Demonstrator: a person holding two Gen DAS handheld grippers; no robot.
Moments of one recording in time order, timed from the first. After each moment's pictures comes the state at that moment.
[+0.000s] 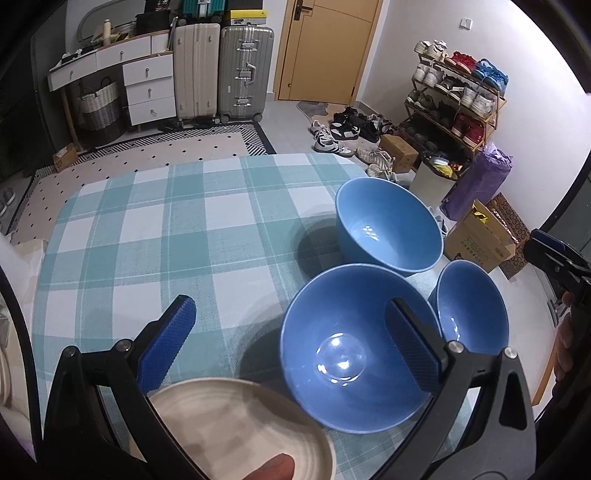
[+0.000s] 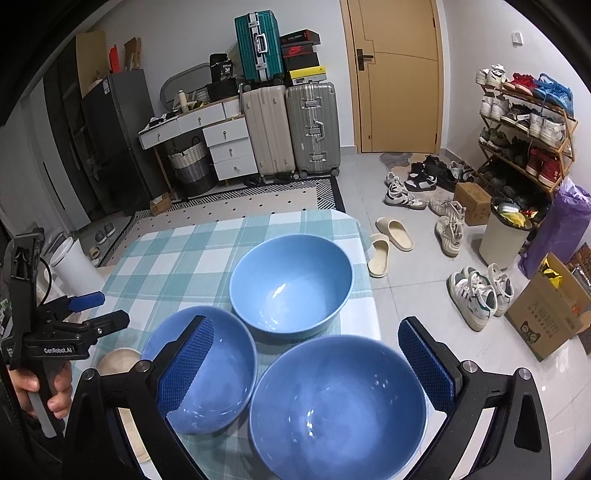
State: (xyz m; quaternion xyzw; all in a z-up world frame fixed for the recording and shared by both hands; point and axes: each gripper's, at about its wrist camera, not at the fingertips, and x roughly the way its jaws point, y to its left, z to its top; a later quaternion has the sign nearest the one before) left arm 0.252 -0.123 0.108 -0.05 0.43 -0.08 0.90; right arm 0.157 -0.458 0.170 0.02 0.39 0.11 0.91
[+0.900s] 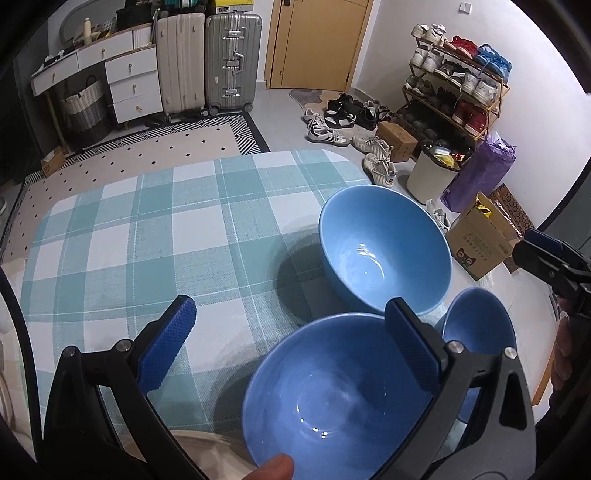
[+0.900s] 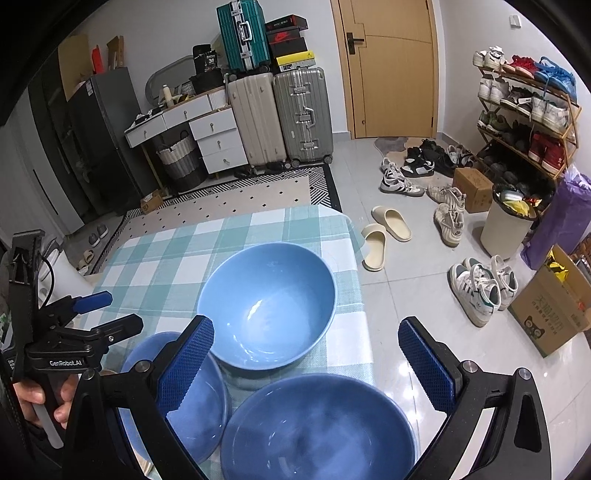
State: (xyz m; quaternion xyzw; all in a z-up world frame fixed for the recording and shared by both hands) left arm 0.335 -0.165 0.089 -0.04 0.46 -0.09 0.88; right arm 0.228 -0.475 0.151 0.03 0.42 0.10 0.90
